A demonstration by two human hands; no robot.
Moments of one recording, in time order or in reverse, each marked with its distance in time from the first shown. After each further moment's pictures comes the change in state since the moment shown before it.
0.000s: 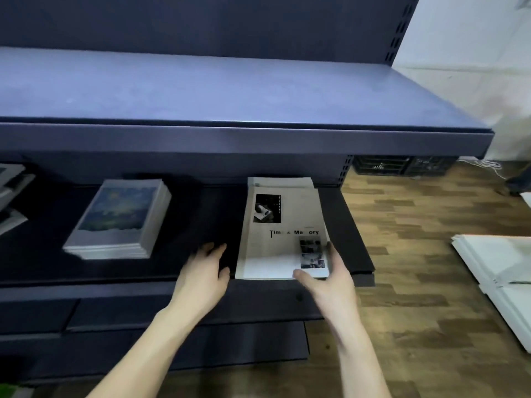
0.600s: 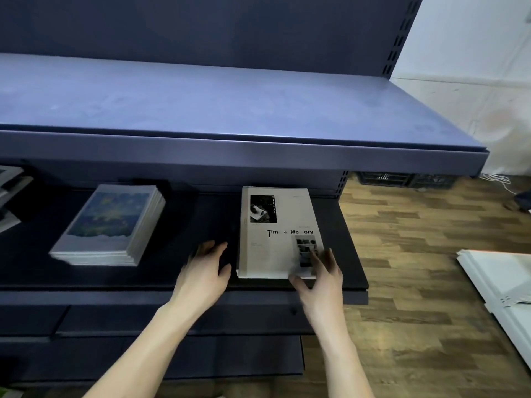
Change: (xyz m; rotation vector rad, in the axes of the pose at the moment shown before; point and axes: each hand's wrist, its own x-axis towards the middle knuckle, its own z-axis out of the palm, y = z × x) left_hand 0.027 0.023 0.007 -0.039 0.013 -0.029; right_hand 0.044 0.027 0.004 -0.391 0.037 -0.142
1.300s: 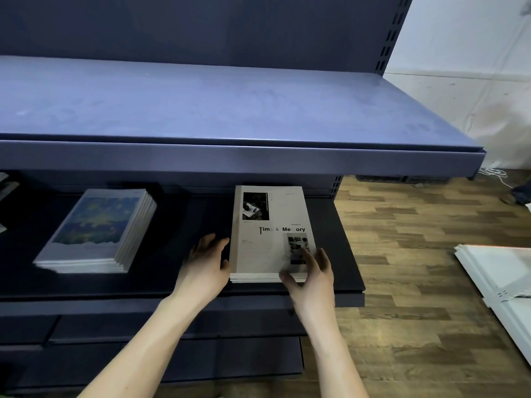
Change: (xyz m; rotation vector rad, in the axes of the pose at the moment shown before) left_hand 0.022 0.020 0.002 0.034 -0.022 0.001; right_hand 0.012 -0.005 0.004 0.060 0.007 0.009
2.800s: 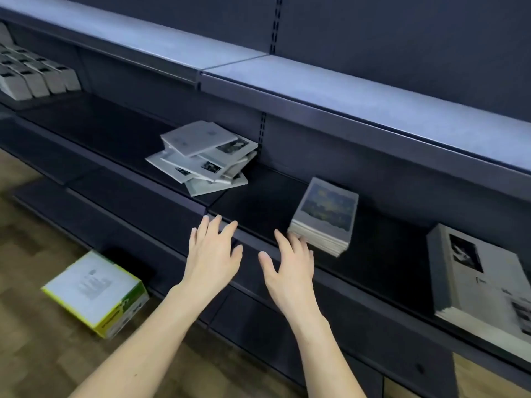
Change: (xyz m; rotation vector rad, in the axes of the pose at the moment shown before) left_hand -0.185 -0.338 -0.153 0.002 0.427 -0.346; right_hand -0.213 -0.288 0.266 -0.180 -0.436 -0.565
